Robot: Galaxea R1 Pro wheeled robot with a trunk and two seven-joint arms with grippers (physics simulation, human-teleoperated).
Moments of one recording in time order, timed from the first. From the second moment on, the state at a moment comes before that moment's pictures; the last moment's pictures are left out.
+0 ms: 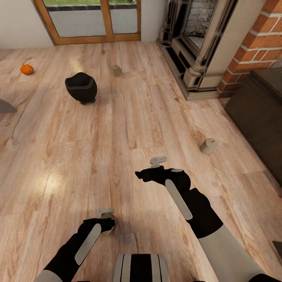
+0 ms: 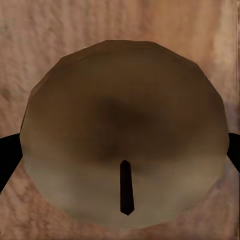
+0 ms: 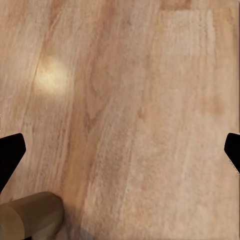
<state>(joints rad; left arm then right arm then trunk) -0.46 0.04 -0.33 -1.03 0.63 0.64 0.49 -0.75 0.05 0.44 -1.39 -0.41 0.87 -0.10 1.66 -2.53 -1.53</state>
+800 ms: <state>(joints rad) -0.46 0.07 -0.30 -1.10 0.63 0.66 0.49 -0.75 0.05 0.43 -1.34 -0.41 0.87 -0.10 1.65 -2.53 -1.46</state>
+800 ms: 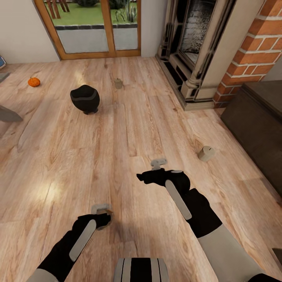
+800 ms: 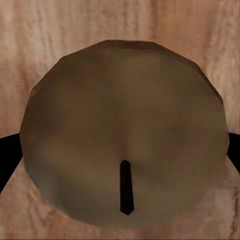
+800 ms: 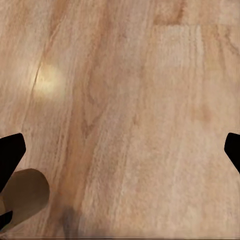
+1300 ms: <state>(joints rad) -0.47 0.13 0.03 -1.24 0.69 0.97 0.49 -0.75 0.05 0.36 -1.23 -0.41 0.81 -0.11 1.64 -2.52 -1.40</state>
